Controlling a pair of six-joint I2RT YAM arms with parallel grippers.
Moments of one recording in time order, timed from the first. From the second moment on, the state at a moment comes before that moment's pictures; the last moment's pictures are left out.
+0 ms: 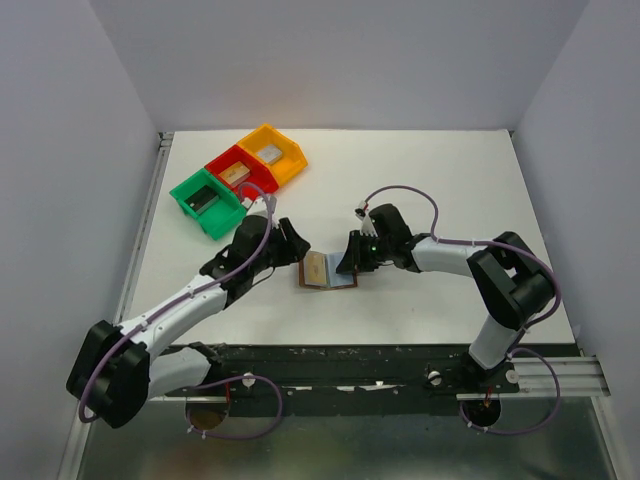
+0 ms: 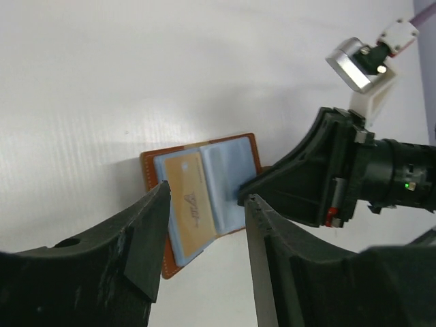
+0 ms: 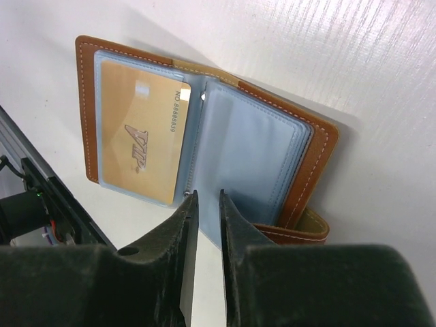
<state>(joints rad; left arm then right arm) -0.57 1.12 0.61 -0.01 -0.02 -0.70 0.61 1.74 0.85 0.09 -0.44 0.58</state>
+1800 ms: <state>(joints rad) -0.62 1.34 0.46 0.19 0.03 -0.74 0.64 1.80 0.96 0.11 -0.55 0.63</state>
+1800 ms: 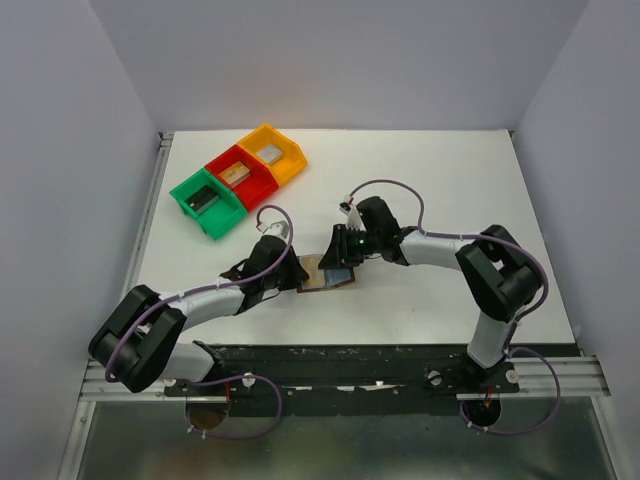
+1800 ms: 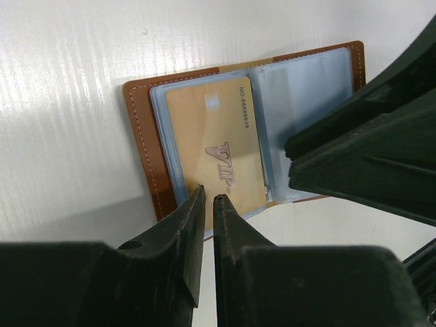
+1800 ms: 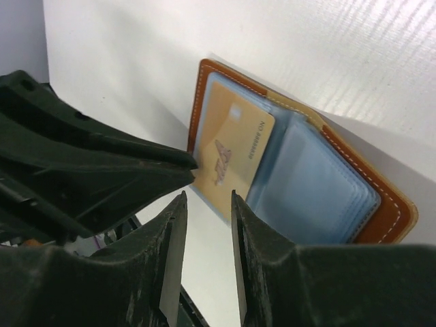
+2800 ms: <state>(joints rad) -0.62 1.34 0.45 0.19 0.00 -0.74 0.64 1.88 0.96 0.16 -0.57 0.68</state>
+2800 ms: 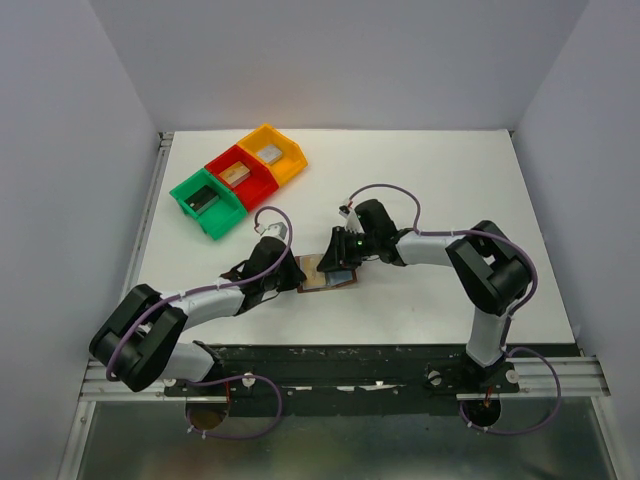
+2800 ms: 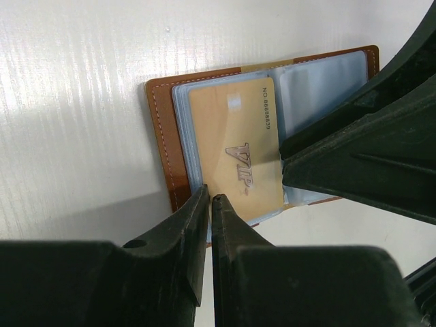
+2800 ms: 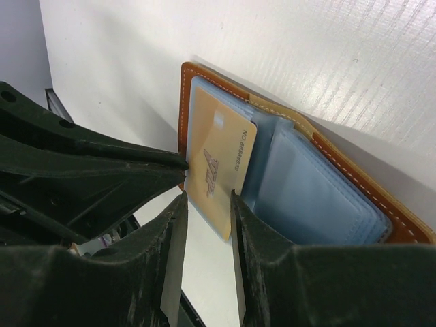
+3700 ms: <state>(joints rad) -0.62 1.35 0.45 0.21 0.00 -0.75 0.63 1.89 0.94 0.20 -0.58 0.70</state>
